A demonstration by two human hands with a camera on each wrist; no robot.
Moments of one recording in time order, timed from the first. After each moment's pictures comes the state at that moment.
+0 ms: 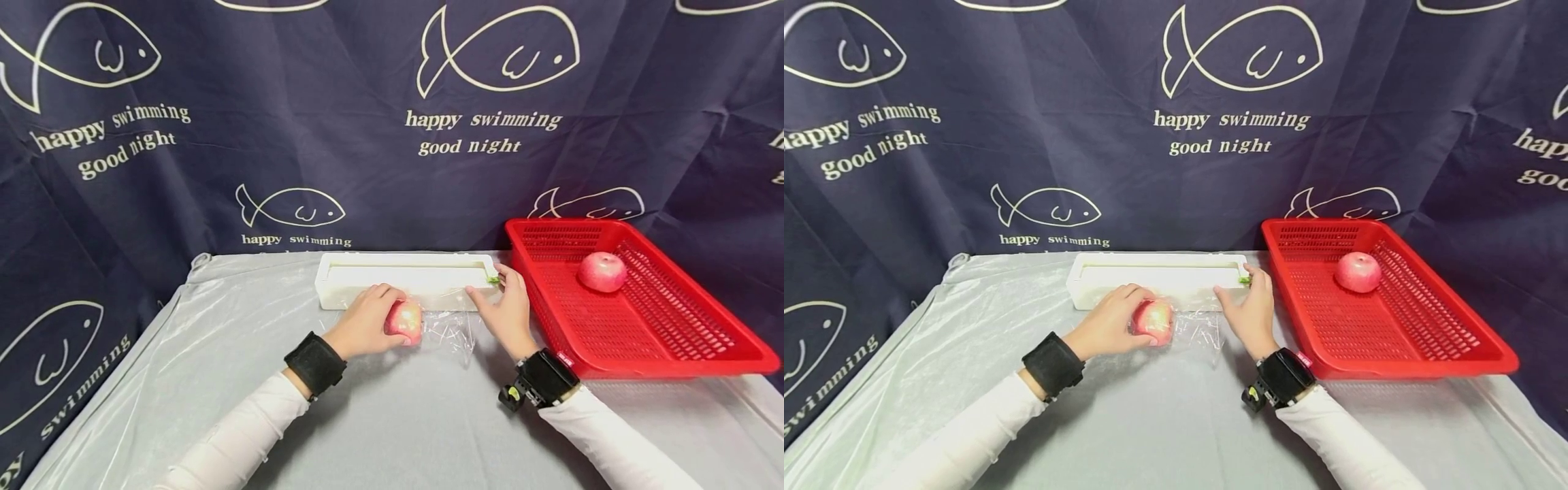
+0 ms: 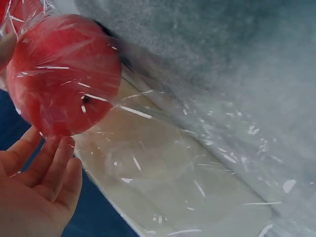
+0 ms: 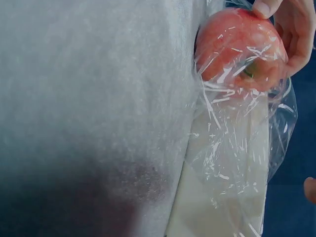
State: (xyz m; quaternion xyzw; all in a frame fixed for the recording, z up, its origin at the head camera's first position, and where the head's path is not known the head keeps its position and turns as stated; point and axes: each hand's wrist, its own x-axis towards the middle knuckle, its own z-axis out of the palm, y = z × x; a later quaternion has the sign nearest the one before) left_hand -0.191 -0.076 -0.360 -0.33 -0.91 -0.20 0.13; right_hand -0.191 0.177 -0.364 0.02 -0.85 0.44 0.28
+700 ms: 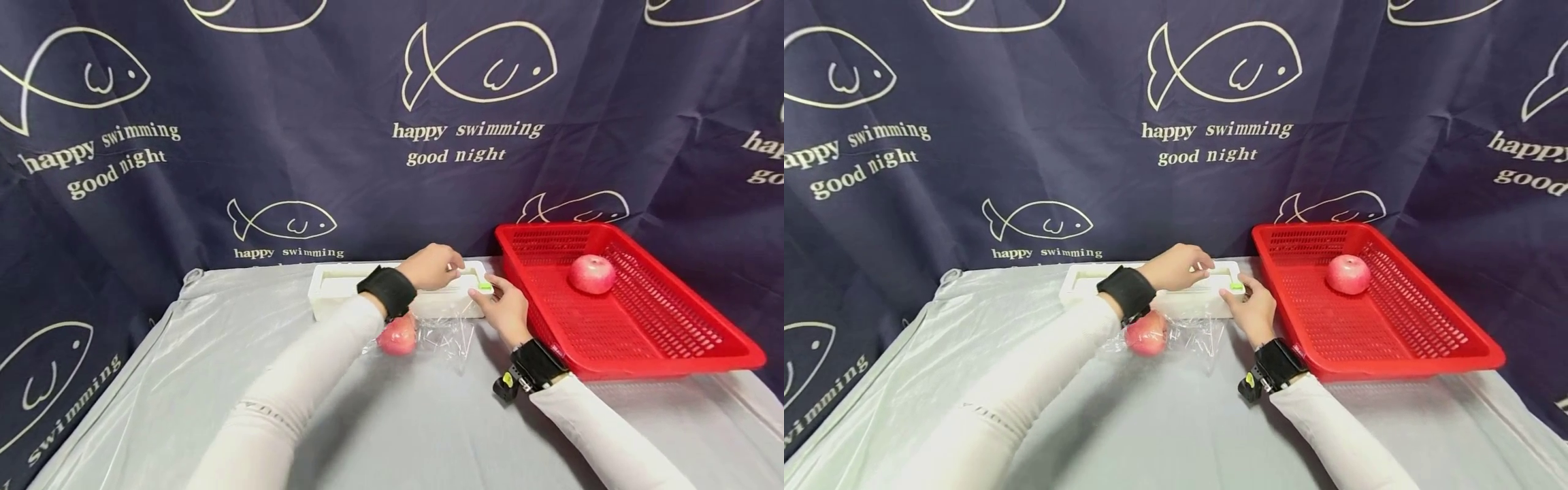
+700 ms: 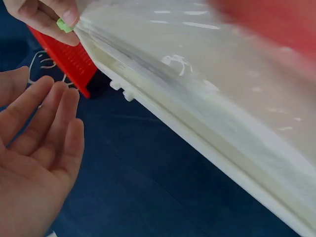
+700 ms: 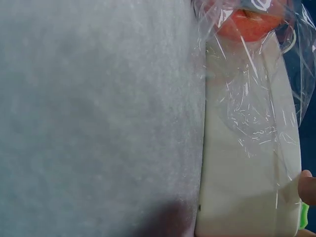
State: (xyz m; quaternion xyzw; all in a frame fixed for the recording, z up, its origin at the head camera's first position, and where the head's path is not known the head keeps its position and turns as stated) left_hand -0.259 0.033 -0.277 -0.40 -0.90 -0.14 0.02; right_hand -0.216 0.200 -0.371 -0.07 -0.87 0.45 0.19
